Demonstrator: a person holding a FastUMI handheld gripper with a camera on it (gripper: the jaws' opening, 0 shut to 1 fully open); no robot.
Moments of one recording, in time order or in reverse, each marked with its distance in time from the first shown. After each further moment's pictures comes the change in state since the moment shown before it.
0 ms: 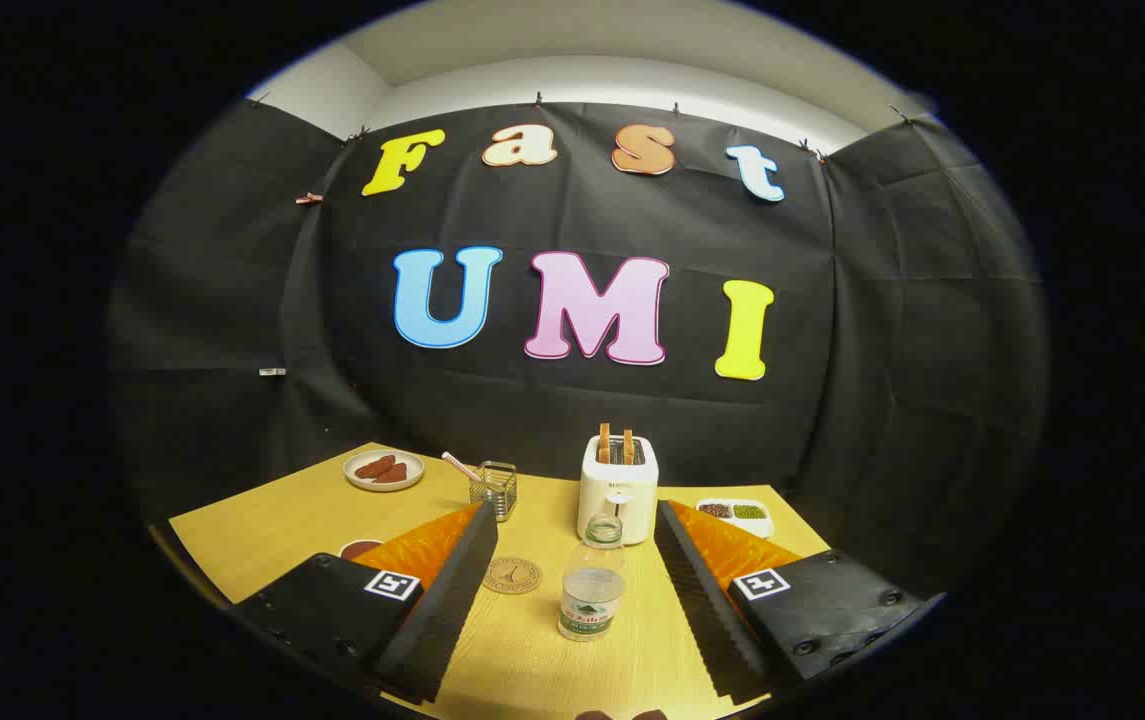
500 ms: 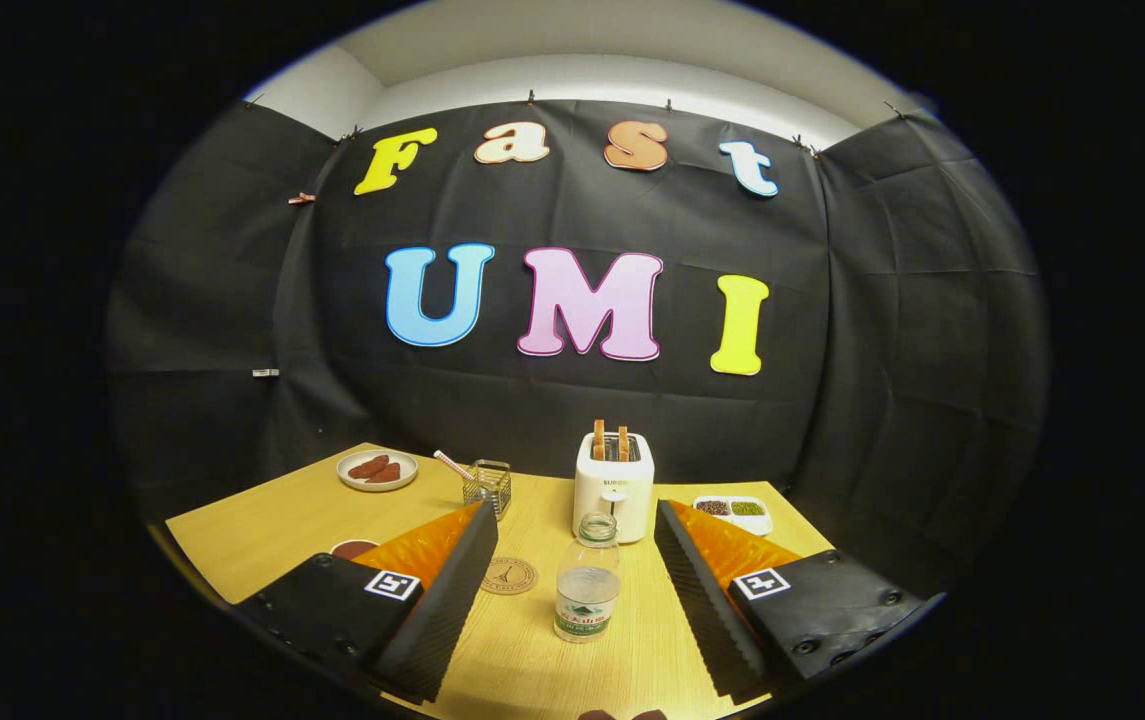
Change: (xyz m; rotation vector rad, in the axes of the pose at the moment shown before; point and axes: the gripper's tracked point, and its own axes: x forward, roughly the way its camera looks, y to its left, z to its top) arm 0.005 -0.006 -0.001 -0.011 -0.009 -0.011
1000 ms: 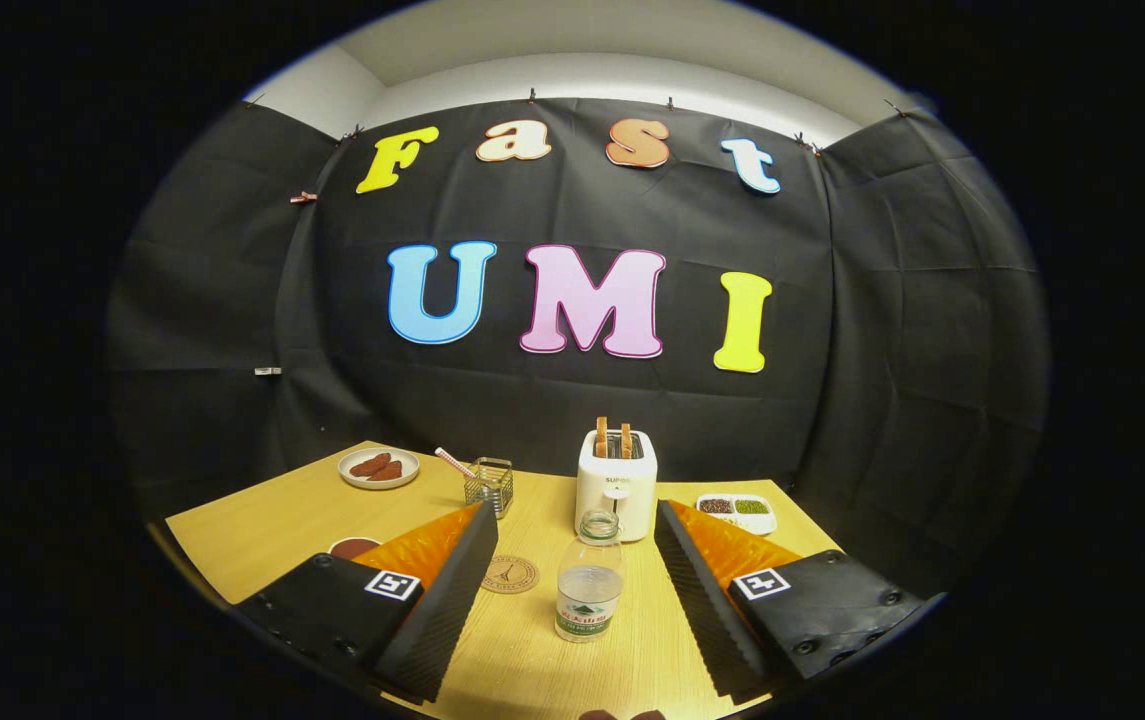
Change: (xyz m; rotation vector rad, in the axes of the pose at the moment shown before) arm 0.006 -0.002 -0.006 0.001 0.007 0.005
